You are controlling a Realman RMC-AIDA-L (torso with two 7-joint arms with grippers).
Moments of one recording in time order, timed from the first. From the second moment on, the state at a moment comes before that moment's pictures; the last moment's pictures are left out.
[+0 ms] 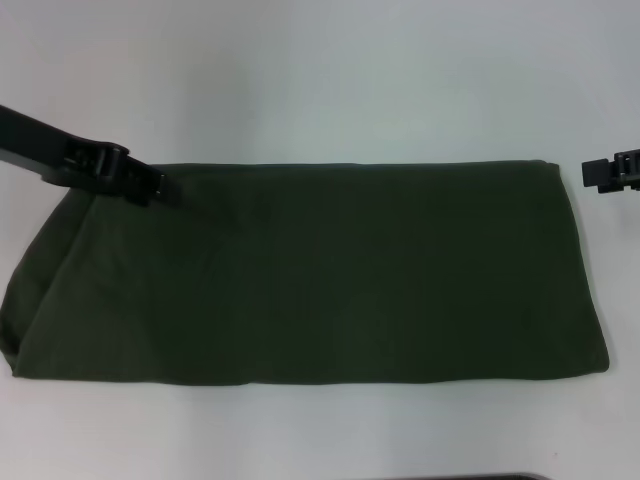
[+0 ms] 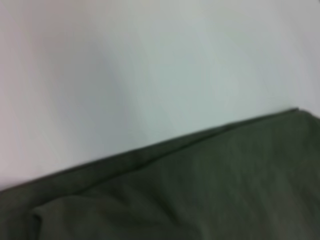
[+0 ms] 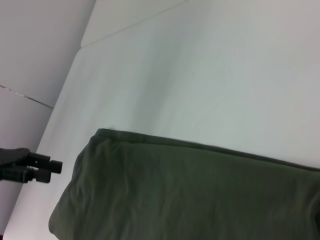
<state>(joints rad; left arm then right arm) -0.69 -2.05 -2.38 -1.08 -0.62 1.81 -2.53 0.55 1.82 -0.52 -0.66 -2.34 -1.79 2.23</state>
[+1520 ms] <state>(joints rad) -0.65 -1.95 -2.43 -0.93 -0.47 1.71 -2.46 0.55 1.83 -0.52 -0.66 -2.34 -1.78 2.22</state>
